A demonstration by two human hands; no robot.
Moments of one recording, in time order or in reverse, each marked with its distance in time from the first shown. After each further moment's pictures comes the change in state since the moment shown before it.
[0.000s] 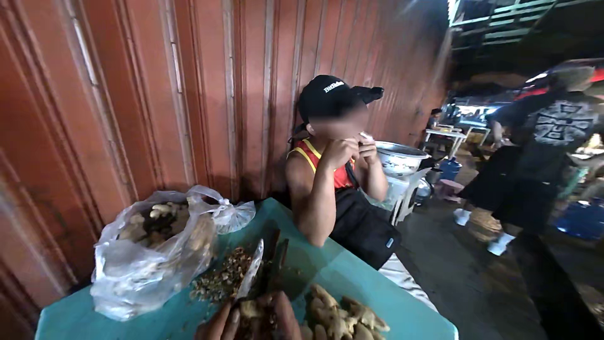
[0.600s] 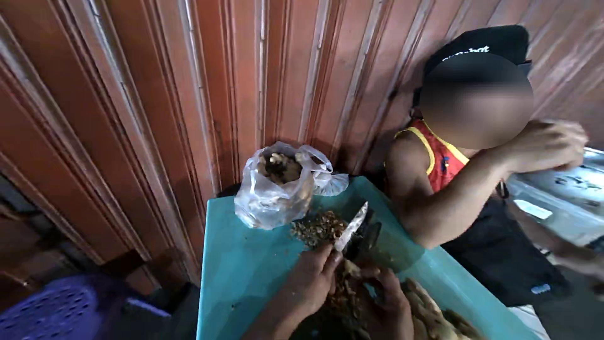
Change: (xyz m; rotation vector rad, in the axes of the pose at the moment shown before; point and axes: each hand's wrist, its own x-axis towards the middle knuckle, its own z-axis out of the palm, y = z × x) left_hand 0.008 0.012 -0.016 -0.136 -0.083 -0.167; right_hand 0.003 0.017 -0.004 -0.122 0.018 -0.075
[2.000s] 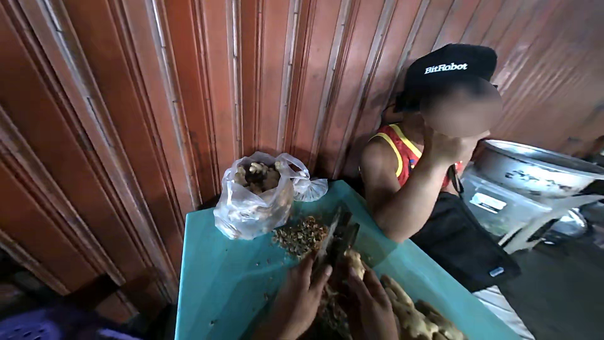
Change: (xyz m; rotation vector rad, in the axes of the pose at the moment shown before) left_hand -0.001 -0.005 0.027 -0.002 0.125 -0.037; right_hand 0.007 -0.031 -0.003 0.678 0.211 0.716
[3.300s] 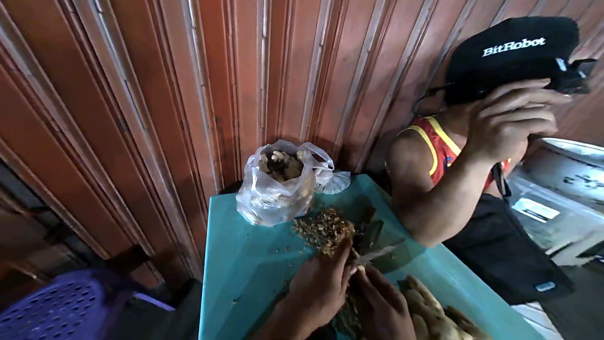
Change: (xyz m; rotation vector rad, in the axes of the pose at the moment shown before) left_hand -0.001 0.017 -0.014 0.432 -0.144 0.074; right_hand -0.006 0.009 0.006 0.033 -0.192 -0.048
